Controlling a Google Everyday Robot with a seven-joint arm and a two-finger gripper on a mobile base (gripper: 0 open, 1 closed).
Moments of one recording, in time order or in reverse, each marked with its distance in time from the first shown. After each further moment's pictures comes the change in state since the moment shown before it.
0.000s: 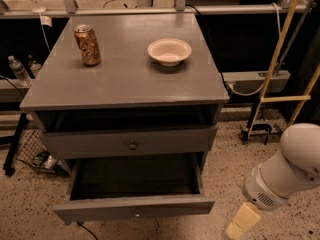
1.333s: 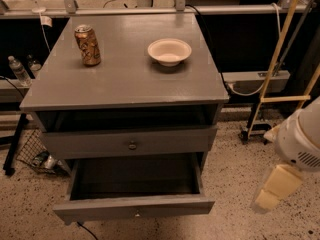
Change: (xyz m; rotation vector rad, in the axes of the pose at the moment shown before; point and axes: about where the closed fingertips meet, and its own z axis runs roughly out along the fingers) arm -0.046 0.017 -0.167 0.266 0.068 -0.140
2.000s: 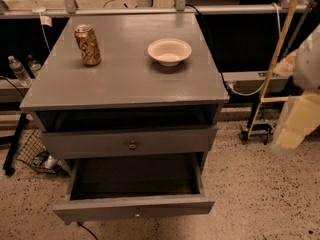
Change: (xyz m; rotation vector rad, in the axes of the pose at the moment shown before) arm -0.053 -0.048 -0.111 0.142 0.015 -0.186
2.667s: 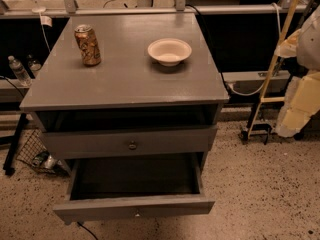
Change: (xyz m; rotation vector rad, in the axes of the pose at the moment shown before) arm -0.009 -0.021 -0.022 0.033 0.005 -0.051
